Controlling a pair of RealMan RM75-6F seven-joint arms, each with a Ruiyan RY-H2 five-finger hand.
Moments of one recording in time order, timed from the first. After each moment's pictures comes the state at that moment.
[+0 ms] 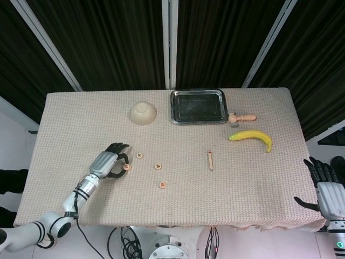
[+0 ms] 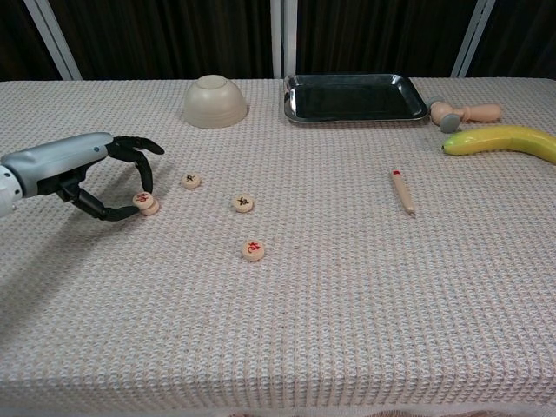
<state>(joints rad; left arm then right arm) -0.62 -1.61 -0.04 -1.16 1.46 0.98 -0.28 0.04 -1.11 0.03 -1.52 -1.51 1.46 0.15</state>
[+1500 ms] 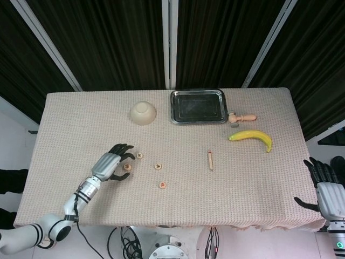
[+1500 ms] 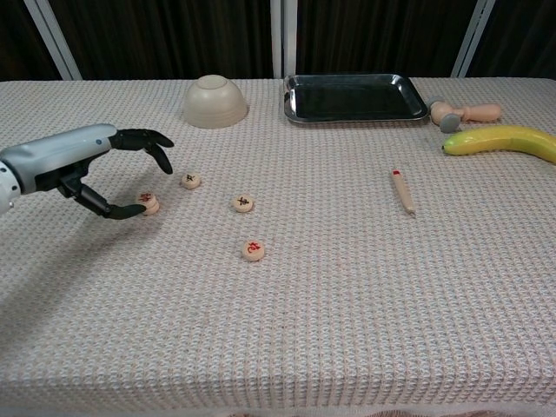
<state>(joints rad) -0.62 -1.58 -0.05 -1.27 1.47 1.02 -0.25 0.04 -1.12 0.03 -1.51 -1.50 1.45 0.14</state>
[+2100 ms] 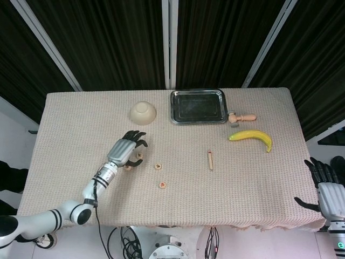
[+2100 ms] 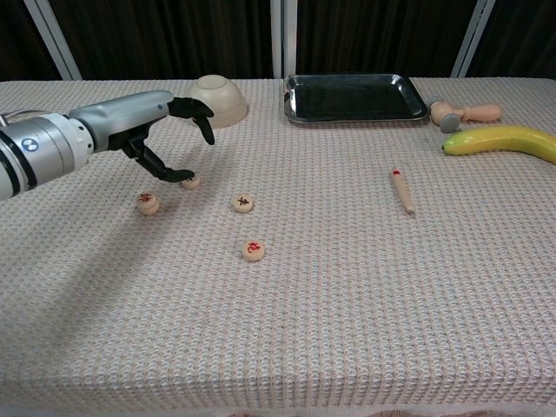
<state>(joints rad) -0.76 -1.67 -0.20 -1.25 1.25 0.86 0.00 0.03 -1.12 0.03 -1.49 -1.51 1.46 0.18</state>
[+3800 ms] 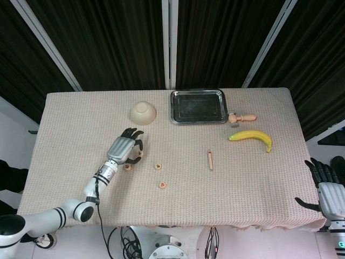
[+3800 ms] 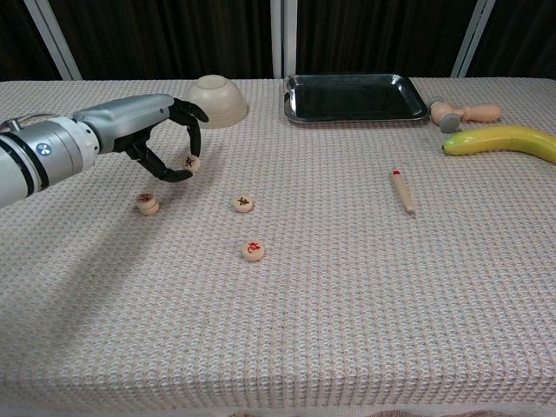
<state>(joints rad) -0.77 -1.68 -0.20 -1.21 1.24 0.89 0.04 0.04 -1.13 0.03 -1.47 -1.50 1.44 0.20</state>
